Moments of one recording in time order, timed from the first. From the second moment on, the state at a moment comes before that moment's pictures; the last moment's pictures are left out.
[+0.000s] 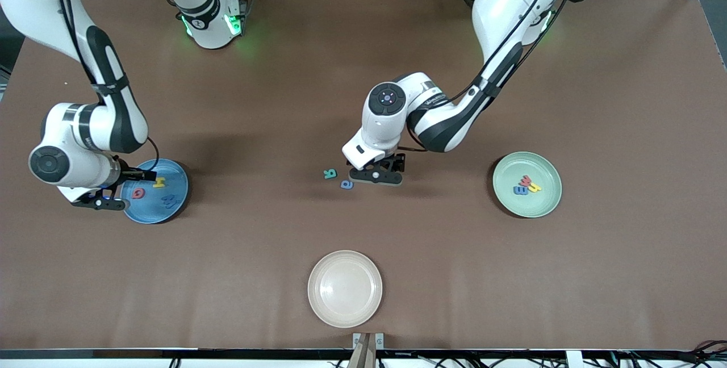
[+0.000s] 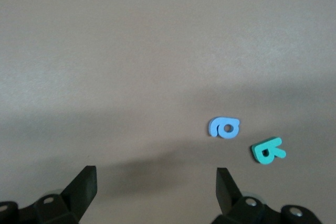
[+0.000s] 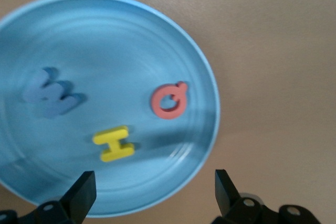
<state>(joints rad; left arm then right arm) -0.45 0.78 -0.41 -1.49 0.37 2.32 -0.85 -0.01 0.47 -0.17 -1.95 -0.10 2.21 0.05</state>
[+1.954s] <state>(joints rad) -0.72 0.99 -0.18 -1.30 0.37 2.48 -0.94 -0.06 0.29 -0.15 -2.26 0.05 2.35 -0.10</state>
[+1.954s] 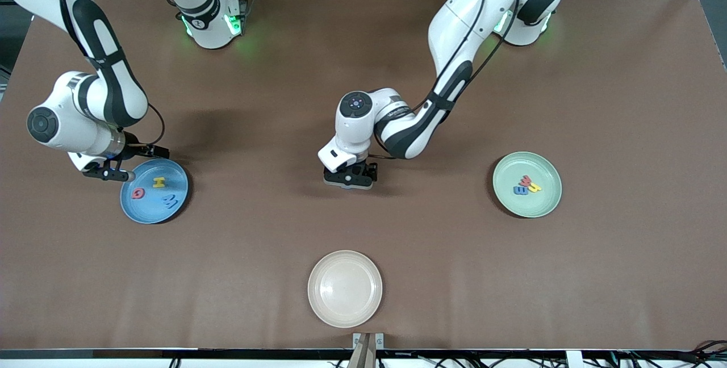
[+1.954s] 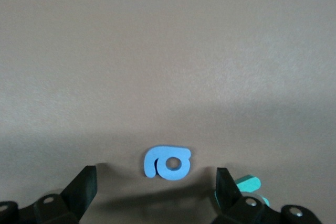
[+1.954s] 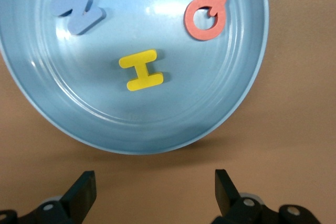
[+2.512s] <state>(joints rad) -0.72 1.00 -0.17 -1.29 0.37 2.49 -0.94 -0.06 0.28 -0.15 -2.26 0.05 2.35 -0.10</state>
